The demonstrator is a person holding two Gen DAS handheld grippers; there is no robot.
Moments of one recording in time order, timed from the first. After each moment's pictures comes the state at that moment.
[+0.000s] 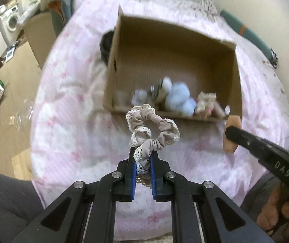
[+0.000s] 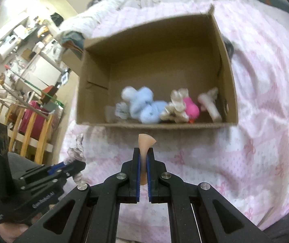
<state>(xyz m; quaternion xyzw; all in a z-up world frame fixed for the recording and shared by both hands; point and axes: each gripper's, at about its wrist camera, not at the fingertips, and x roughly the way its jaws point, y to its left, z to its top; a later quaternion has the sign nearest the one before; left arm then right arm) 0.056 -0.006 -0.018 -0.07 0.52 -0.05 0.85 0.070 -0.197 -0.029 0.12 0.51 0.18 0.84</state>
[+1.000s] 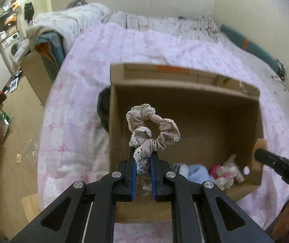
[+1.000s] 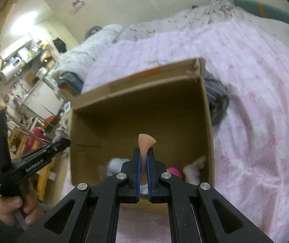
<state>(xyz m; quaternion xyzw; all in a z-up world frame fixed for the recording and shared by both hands) 0.186 -0.009 -0.015 -0.02 0.45 -0.03 0.89 0.156 -0.239 -0.005 0.16 0.43 0.16 0.87</state>
